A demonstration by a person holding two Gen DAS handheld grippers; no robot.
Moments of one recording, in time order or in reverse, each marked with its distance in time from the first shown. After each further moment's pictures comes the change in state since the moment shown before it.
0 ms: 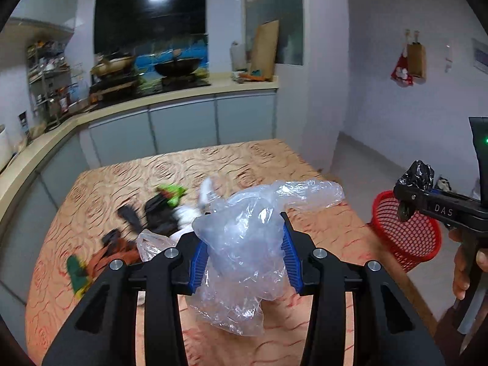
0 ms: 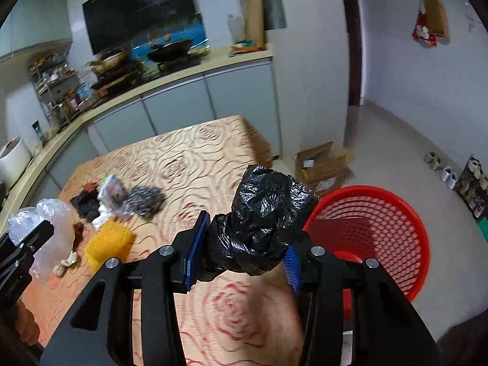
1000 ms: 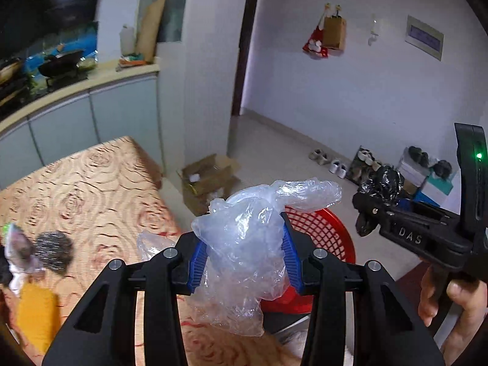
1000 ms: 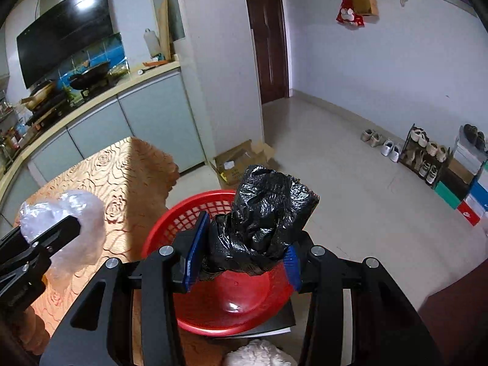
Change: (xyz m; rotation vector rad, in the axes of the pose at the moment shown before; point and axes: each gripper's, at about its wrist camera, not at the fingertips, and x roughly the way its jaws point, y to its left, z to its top) left arm 0.095 -0.192 0.031 0.114 0.118 -0.430; right arm -0.018 -0.150 -0.006 0.155 0.002 -0.252
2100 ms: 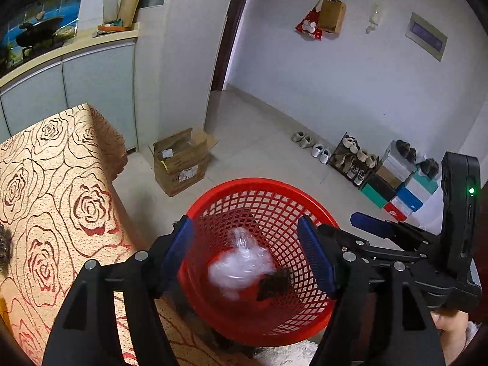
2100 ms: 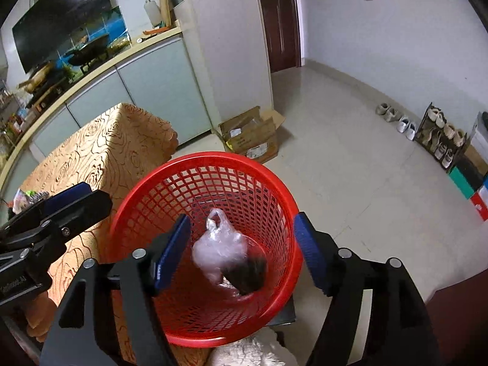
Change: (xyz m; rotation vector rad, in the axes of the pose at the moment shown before) left arm 0.071 -0.011 0.004 -0.056 0.097 -0.096; right arm 0.060 -0.022 -0.013 0.002 0.137 0.073
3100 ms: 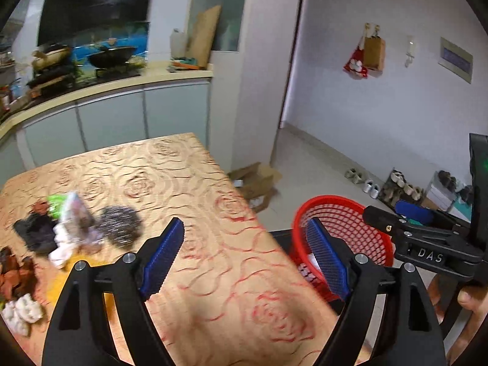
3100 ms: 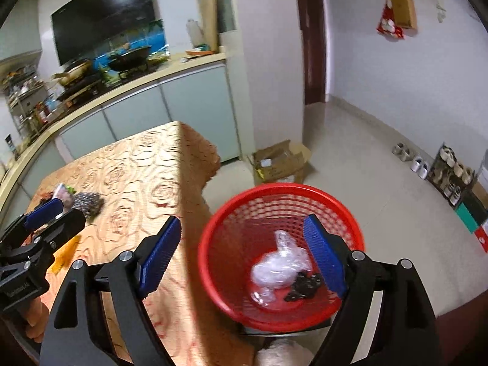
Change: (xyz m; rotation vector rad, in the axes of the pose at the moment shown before) left arm -0.144 0.068 -0.042 -0.057 -0.189 0.281; right arm -0.060 0.111 -0.008 -0.146 -0.143 0.071
